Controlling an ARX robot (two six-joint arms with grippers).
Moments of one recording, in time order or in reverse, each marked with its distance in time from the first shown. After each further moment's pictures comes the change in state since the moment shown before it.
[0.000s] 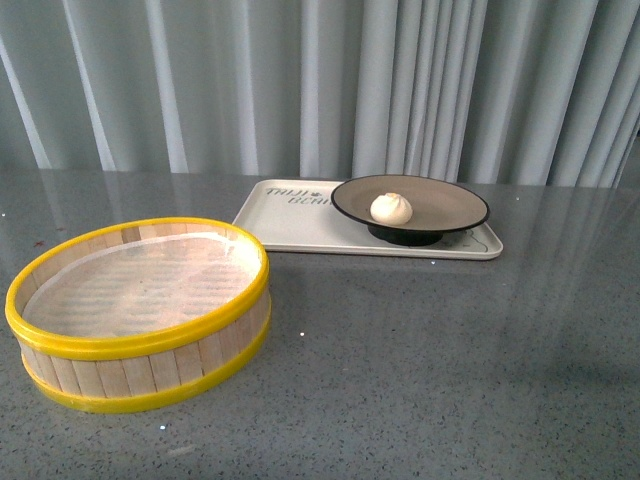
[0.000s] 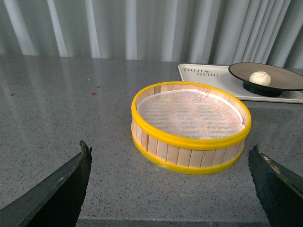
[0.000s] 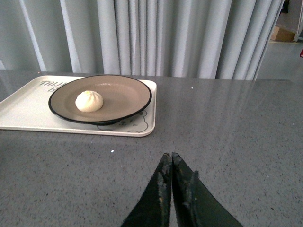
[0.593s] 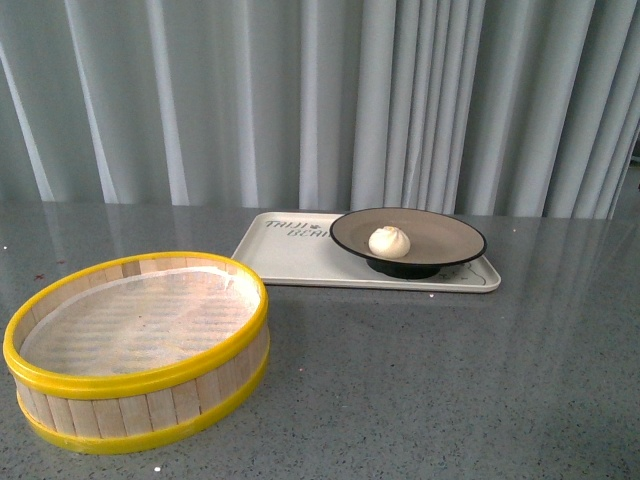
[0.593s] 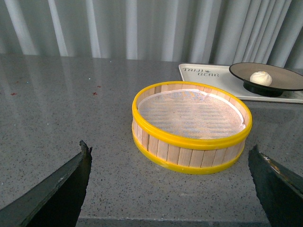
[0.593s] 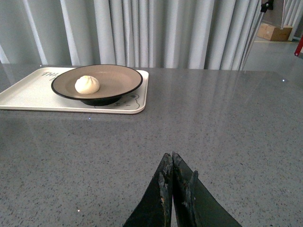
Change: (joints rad) left arm 0.000 0.000 0.000 0.000 0.000 0.000; right arm -0.087 -0.391 -0.289 -0.096 -0.082 0.005
